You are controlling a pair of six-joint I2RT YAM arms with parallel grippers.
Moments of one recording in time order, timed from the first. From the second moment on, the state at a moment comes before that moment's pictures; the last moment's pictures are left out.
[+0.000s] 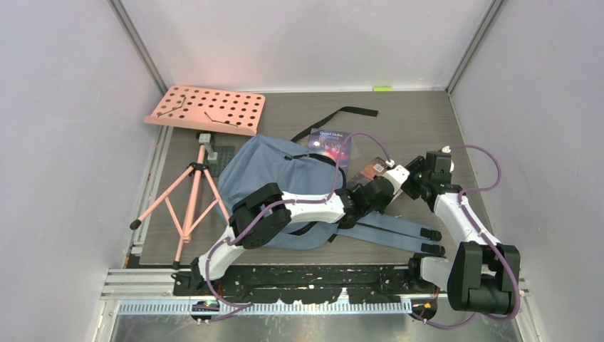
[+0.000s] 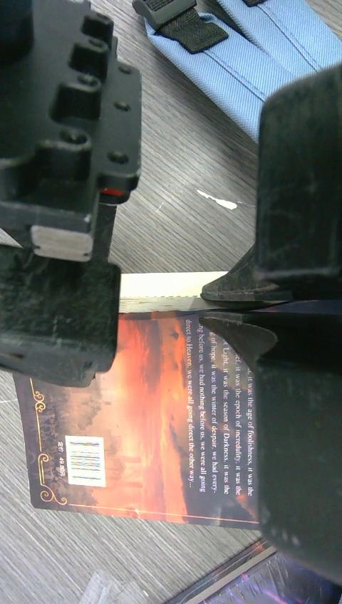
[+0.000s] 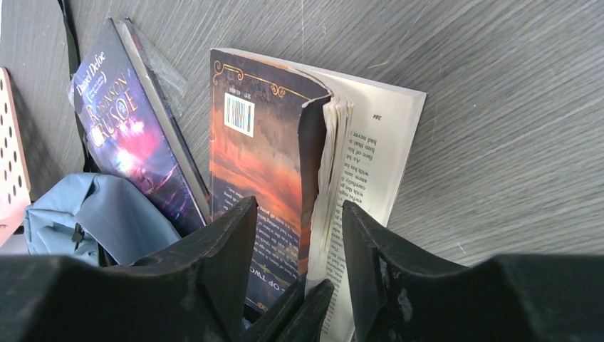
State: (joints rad) left arm -1.20 2.23 1.61 0.11 -0.30 -0.19; right arm -0.10 1.14 0.58 -0.24 -0.12 0.79
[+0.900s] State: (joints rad) left arm -1.18 2.11 1.47 0.15 -0.20 -0.21; right arm -0.10 1.27 0.55 -0.07 -0.21 0.87
